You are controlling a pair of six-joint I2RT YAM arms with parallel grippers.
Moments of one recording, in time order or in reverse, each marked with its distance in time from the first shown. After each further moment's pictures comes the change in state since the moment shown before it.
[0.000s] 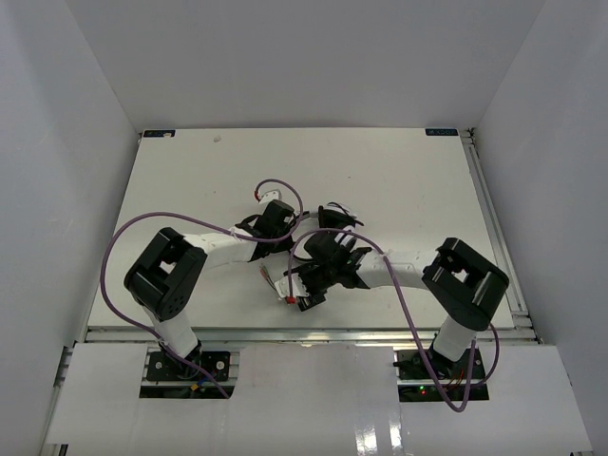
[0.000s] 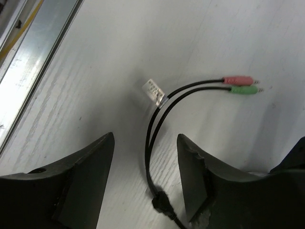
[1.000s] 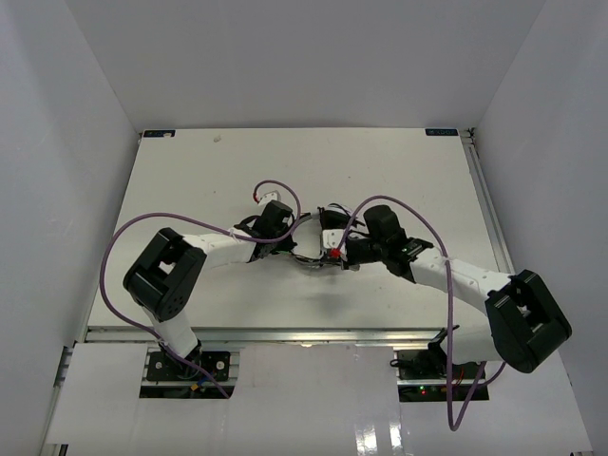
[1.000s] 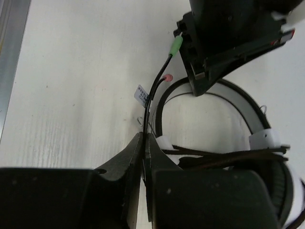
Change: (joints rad) left arm 0.007 -0.005 -0.016 0.013 0.049 -0.045; right arm -0.334 -0.360 -0.175 0.103 -0.185 0.275
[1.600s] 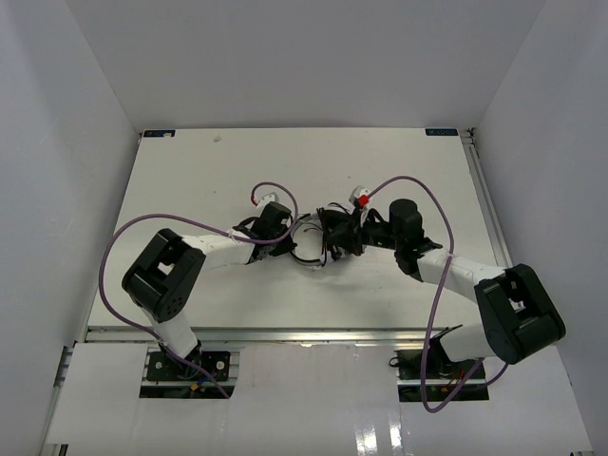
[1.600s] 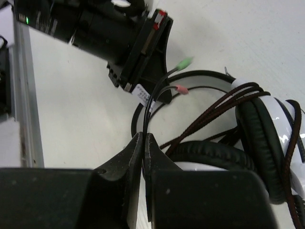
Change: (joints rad) left arm 0.002 -0.008 -0.021 0.017 0.029 -0.054; right arm -0.168 0.045 -0.092 0.467 -0.009 0.781
